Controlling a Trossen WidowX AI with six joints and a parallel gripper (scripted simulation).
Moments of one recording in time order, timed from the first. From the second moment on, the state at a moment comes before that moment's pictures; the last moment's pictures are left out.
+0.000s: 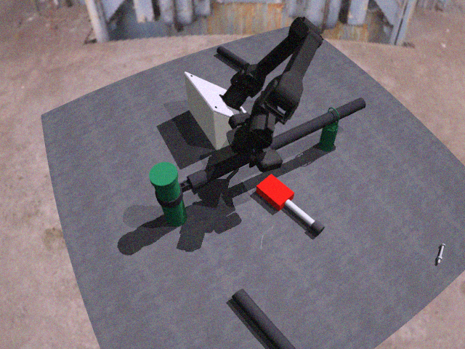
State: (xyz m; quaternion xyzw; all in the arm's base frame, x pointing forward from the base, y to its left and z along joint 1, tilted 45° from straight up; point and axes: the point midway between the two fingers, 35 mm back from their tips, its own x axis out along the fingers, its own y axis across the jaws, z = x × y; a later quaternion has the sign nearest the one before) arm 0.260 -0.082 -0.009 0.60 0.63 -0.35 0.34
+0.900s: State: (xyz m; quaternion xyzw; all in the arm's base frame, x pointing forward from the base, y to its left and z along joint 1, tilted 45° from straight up) arm 0.260 -0.082 -0.009 0.60 0.64 -0.35 0.34
